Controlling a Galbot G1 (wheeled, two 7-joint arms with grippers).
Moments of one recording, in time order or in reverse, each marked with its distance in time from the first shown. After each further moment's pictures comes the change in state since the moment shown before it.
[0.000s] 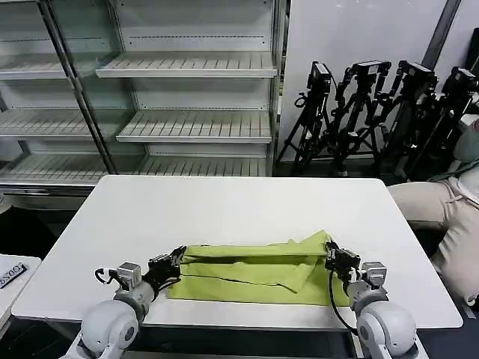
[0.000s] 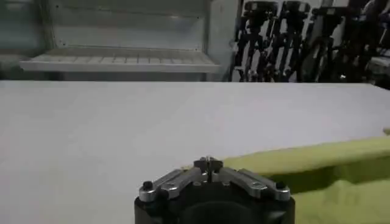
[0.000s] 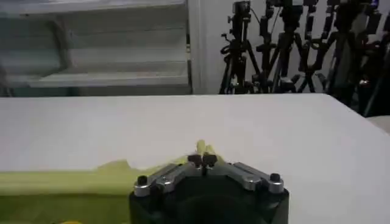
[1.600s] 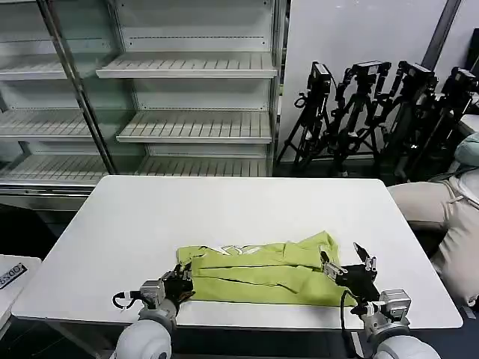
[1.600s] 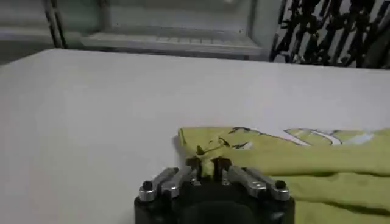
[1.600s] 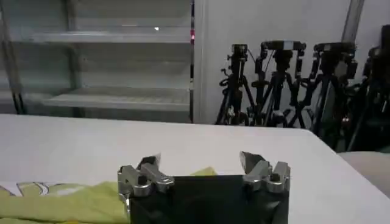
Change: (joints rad) left arm 0.036 -0.072 0.173 -0.055 0.019 0.017 -0.417; right arm -0.214 0.030 0.083 0.242 -0.103 0.062 -0.029
